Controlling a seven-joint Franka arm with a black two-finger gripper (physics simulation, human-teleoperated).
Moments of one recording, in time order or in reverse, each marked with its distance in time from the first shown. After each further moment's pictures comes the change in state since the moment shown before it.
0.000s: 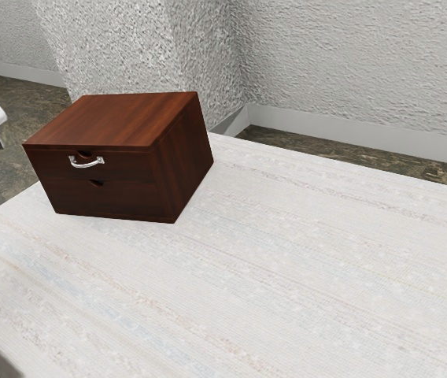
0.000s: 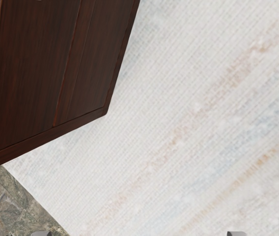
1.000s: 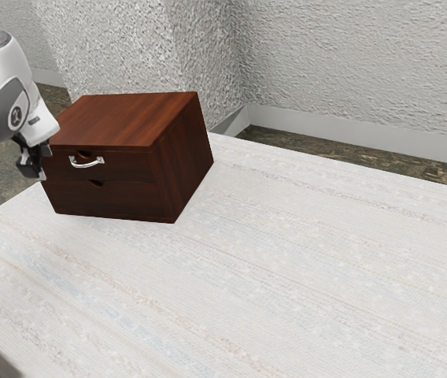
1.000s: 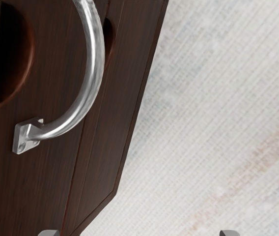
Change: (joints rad) arm 0.007 0.137 -0.077 0.041 -0.061 0.055 -0.019
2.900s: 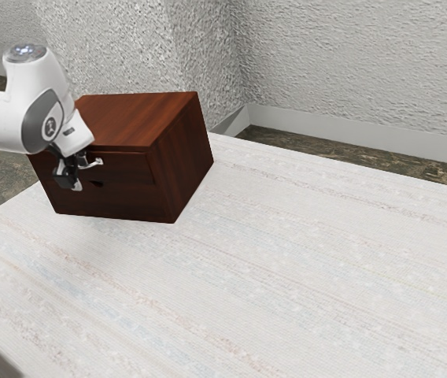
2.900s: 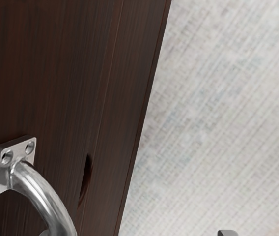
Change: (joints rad) arm -0.001 0.040 -0.077 -0.022 -0.055 0.022 -0.008
